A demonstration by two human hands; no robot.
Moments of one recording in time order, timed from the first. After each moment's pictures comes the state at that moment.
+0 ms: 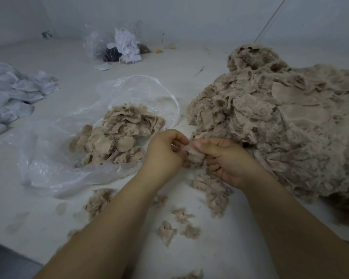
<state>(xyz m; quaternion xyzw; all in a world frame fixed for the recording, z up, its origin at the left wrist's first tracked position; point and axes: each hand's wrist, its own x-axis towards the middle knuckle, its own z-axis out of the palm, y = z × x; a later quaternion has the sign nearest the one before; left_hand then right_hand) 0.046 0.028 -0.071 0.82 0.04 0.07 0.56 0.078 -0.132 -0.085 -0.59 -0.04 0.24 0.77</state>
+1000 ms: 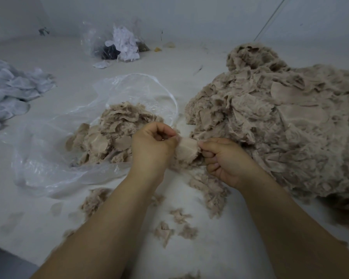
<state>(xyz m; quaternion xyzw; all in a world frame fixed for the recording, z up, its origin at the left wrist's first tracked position) 0.047 0.026 -0.065 0.68 0.10 0.20 0.69 0.084 -0.132 -0.087 -0.58 0.00 0.25 0.78</state>
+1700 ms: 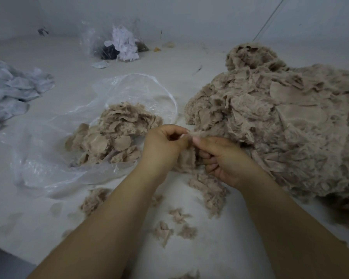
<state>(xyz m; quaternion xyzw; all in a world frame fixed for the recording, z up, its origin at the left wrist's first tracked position) 0.050 0.018 -0.059 0.73 0.06 0.10 0.67 0.079 -0.134 -0.083 -0.60 -0.08 0.25 0.75</state>
